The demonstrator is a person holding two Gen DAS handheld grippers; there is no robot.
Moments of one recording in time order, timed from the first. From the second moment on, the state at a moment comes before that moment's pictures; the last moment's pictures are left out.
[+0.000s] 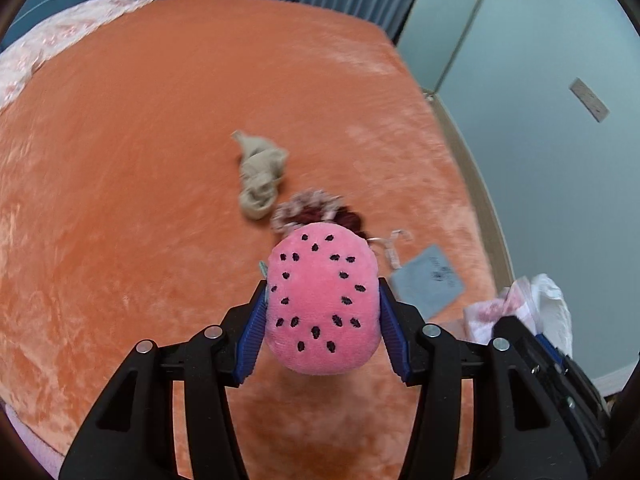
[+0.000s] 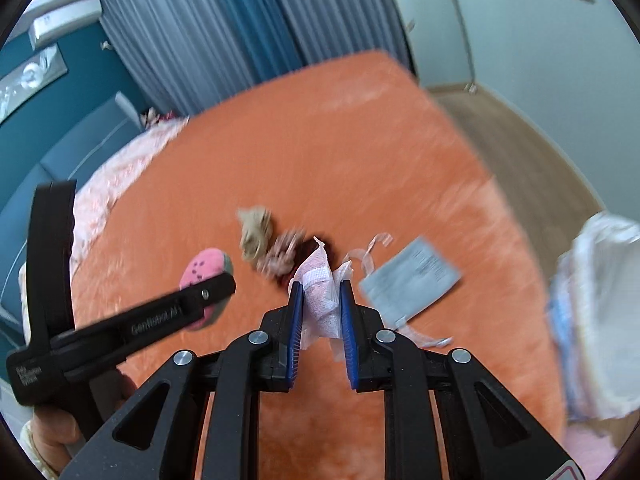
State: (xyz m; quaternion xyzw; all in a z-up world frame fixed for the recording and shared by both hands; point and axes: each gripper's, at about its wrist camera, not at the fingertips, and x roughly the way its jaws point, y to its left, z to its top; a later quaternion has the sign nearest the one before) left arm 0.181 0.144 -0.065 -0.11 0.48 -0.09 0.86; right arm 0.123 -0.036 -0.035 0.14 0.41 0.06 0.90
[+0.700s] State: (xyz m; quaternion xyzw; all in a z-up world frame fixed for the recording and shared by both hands) left arm 0.124 -0.055 0.057 0.00 0.39 -0.24 0.89; right arm 0.034 -0.225 0.083 0.20 0.26 -0.08 0.94
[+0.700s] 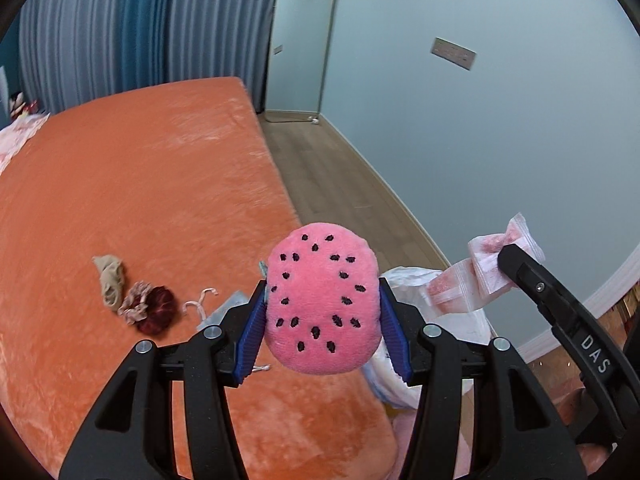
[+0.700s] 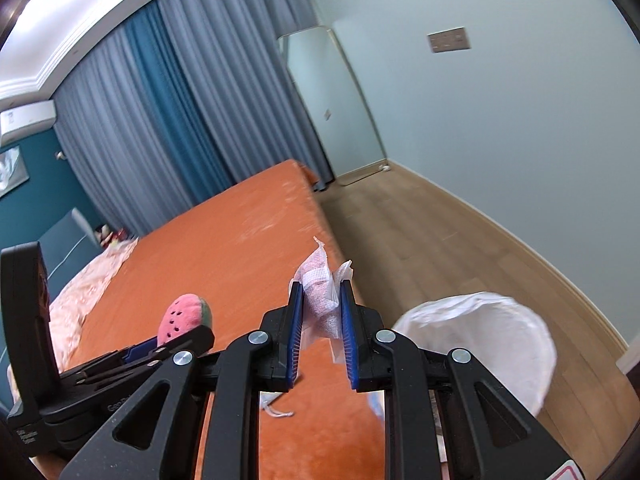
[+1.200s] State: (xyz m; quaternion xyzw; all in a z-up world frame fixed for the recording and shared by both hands) left arm 0.091 -0.153 0.057 0.06 0.39 -0.30 0.87; right arm -0.007 -0.289 0.067 0.24 0.25 -0.15 0.92
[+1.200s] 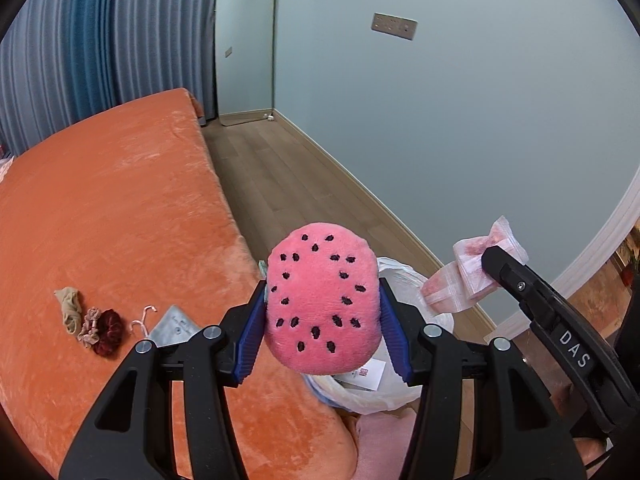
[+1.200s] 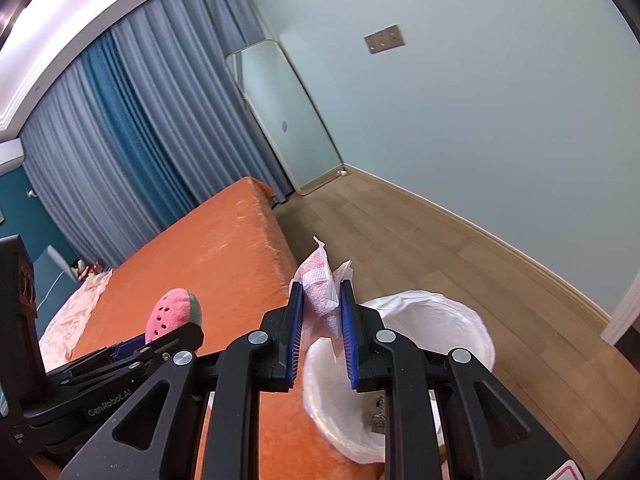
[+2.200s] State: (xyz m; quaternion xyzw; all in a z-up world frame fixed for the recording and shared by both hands) left arm 0.111 -0.192 0.039 0.05 0.40 -0.31 0.86; right arm -0.003 -0.319 0.043 0.25 0.27 -0.17 0.91
